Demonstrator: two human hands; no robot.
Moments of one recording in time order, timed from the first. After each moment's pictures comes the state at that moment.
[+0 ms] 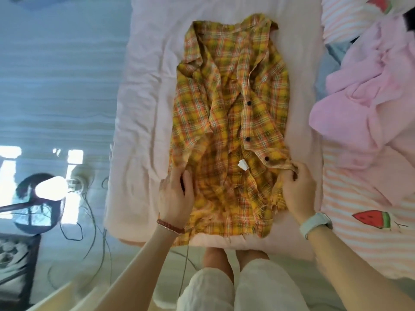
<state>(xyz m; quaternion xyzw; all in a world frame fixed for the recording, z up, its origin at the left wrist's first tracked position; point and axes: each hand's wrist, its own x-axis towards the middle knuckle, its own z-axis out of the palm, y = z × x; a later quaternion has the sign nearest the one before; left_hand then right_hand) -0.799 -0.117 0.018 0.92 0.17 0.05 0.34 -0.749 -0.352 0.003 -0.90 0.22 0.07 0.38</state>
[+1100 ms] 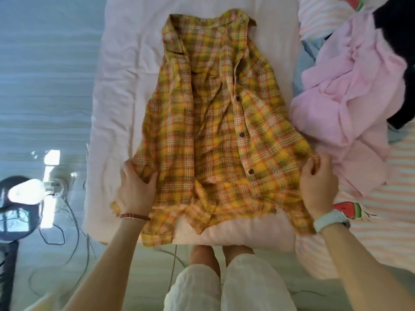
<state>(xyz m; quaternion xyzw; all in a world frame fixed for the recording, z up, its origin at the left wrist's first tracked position) -0.786 -0.092 0.010 0.90 0.36 -0.08 0.22 -0.737 -0.417 0.015 -0.93 0.26 0.03 0.27</state>
